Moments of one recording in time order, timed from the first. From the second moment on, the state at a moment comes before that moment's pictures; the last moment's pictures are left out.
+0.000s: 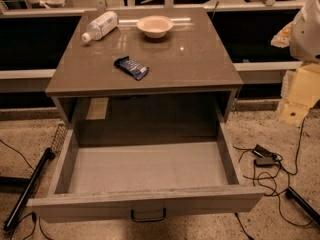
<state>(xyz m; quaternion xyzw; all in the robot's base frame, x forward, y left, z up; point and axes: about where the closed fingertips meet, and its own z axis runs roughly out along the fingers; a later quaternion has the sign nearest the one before) 0.441 -0.216 0.977 -0.61 0.78 -0.04 0.14</state>
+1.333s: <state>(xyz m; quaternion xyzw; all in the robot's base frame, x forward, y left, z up) 0.573 -0.047 0.939 -0.60 0.79 0.02 0.15</state>
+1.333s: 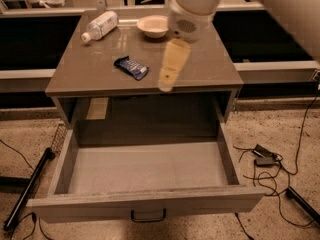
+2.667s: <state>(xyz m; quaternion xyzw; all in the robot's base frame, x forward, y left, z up) 0.694 0.053 0.853 -0.51 0.84 0.02 0.18</state>
